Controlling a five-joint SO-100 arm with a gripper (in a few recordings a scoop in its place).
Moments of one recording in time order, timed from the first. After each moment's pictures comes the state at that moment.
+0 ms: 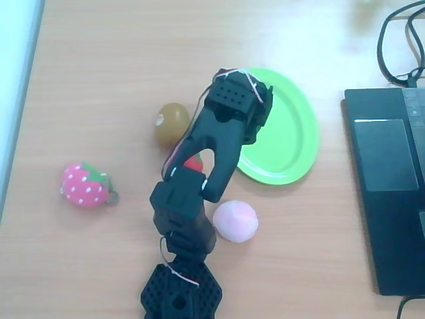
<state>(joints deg) 25.8 96.1 93.0 81.5 -25.9</state>
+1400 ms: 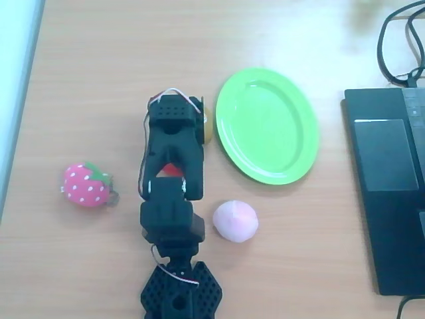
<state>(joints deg) 1.9 102.2 115.1 80.0 -39.4</state>
